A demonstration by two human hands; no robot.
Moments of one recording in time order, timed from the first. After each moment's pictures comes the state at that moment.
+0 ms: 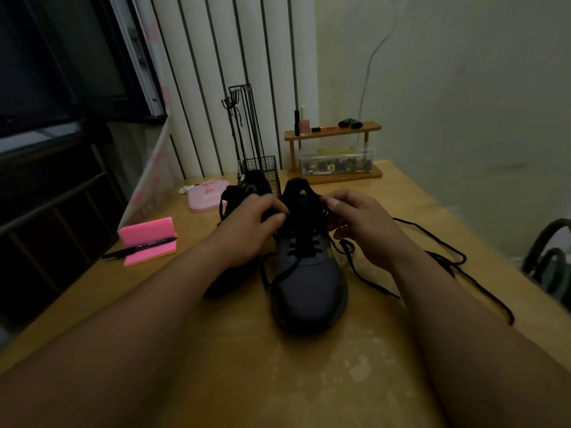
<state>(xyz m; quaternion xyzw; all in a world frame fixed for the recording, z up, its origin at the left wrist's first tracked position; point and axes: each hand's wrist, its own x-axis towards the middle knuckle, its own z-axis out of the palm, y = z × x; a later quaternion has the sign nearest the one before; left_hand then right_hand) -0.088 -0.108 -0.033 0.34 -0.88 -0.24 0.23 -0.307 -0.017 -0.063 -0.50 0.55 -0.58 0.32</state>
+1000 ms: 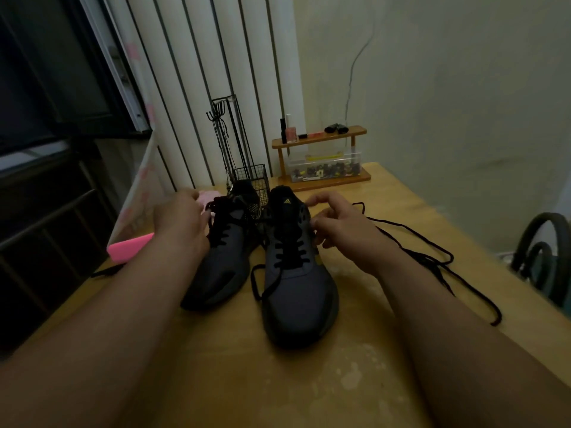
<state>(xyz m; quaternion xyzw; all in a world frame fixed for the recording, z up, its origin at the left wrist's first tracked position) -0.081 -0.141 -0.007 0.44 -0.36 -0.60 0.57 -0.302 -0.011 -0.057 -0.53 0.57 -0.55 0.31</state>
